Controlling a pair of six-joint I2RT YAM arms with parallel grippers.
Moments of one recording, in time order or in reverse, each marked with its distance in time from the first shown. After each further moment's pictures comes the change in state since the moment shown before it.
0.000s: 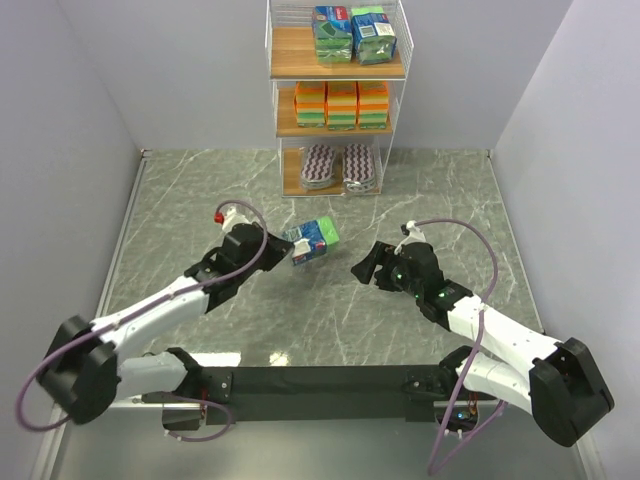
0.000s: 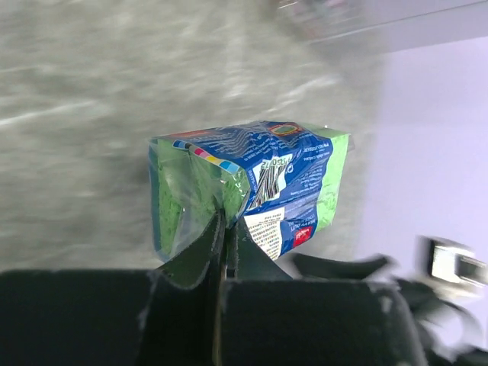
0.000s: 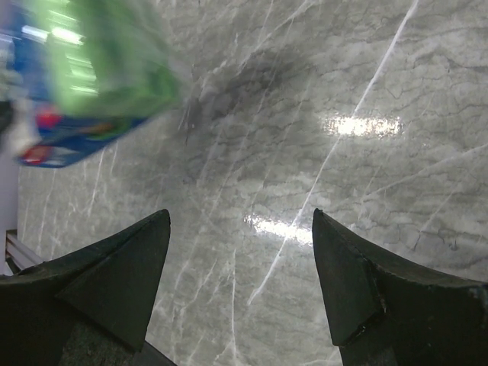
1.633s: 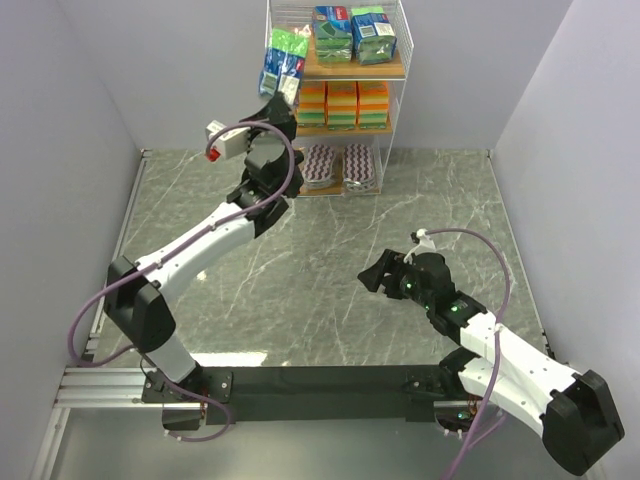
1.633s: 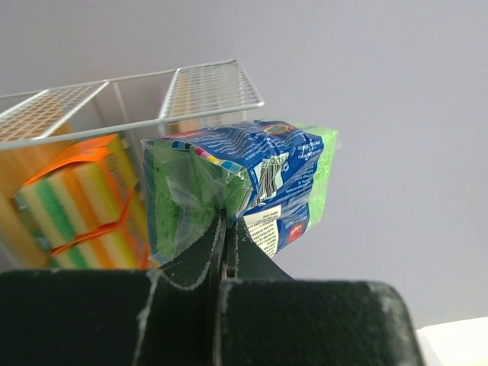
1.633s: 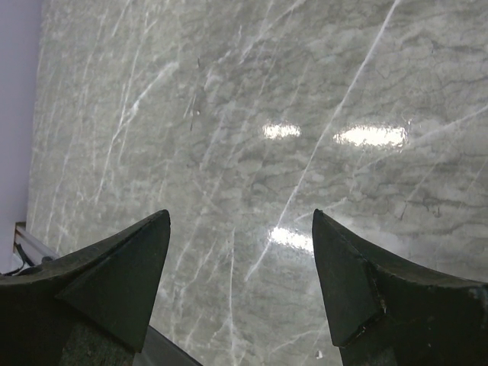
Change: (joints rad) left arm -0.076 0.425 0.823 0.444 -0.851 -0.044; right arm -0.008 -0.185 -0.063 -0.077 -0.005 0.000
